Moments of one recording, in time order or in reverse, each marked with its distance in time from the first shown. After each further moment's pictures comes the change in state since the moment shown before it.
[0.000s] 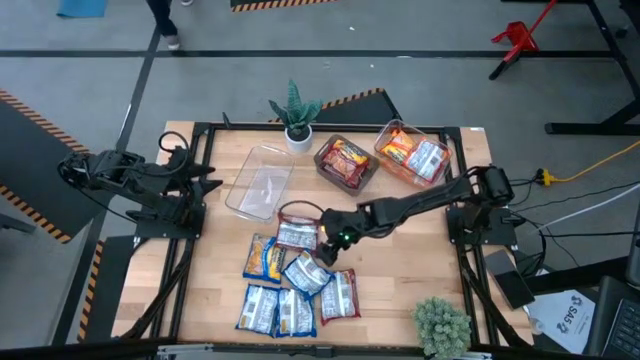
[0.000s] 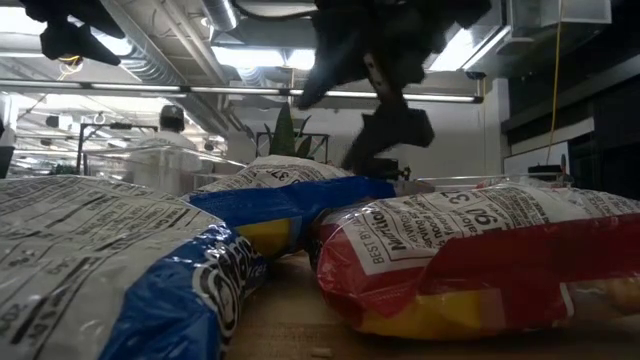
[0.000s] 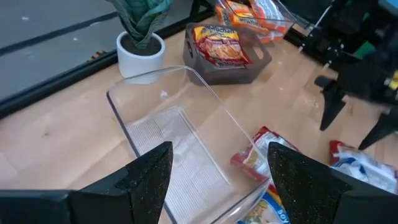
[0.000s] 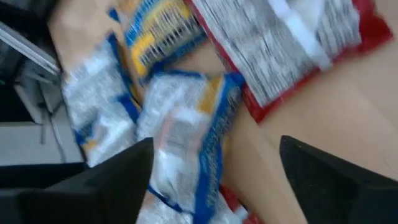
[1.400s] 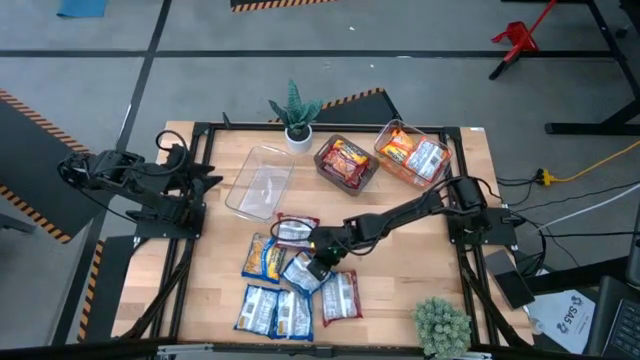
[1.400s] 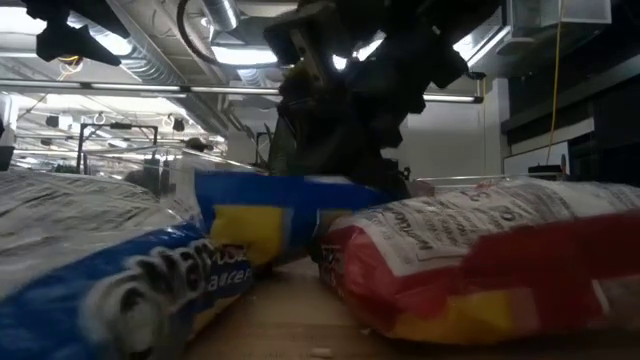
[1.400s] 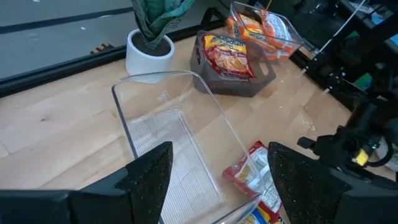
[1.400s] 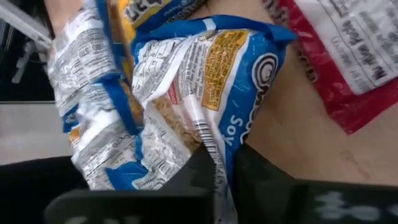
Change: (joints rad) left arm 0.000 0.000 0.000 0.006 -0.043 -0.134; right arm 0.039 0.215 0.007 0.251 -0.139 0.048
